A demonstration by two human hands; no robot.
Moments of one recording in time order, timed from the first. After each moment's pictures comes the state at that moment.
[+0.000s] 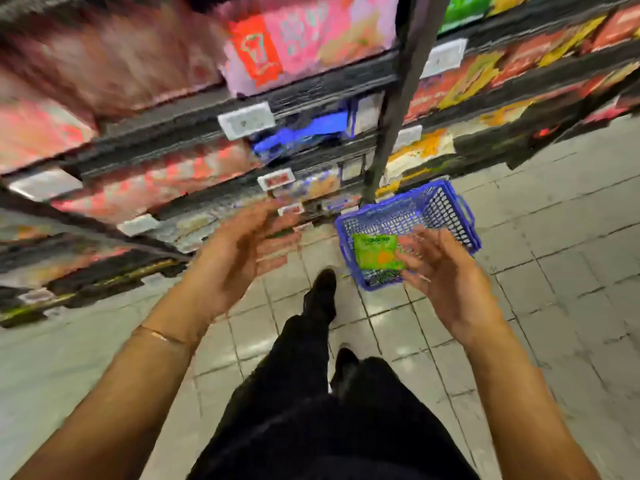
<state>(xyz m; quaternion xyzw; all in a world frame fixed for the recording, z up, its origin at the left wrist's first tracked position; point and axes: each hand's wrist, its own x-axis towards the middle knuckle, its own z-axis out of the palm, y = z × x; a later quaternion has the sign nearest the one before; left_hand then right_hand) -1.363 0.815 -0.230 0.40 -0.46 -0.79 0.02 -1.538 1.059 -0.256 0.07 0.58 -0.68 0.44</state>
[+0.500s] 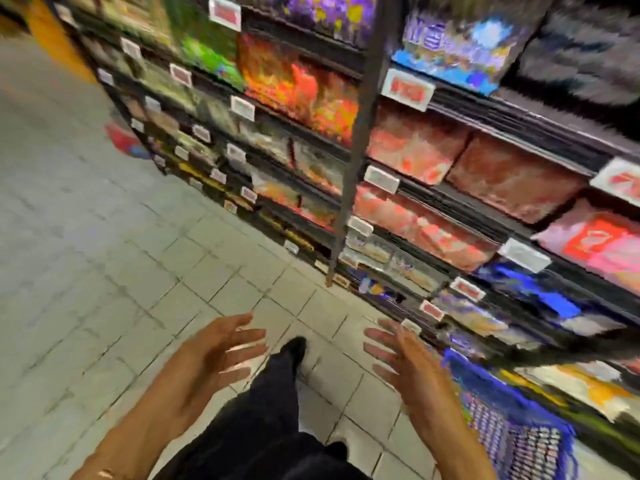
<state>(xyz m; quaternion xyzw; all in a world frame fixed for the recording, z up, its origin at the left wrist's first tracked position) -0.992 0.959 -0.176 0.61 -0.19 -0.67 0.38 -1.299 0.942 -0.200 -0.26 0.60 -0.38 0.66</state>
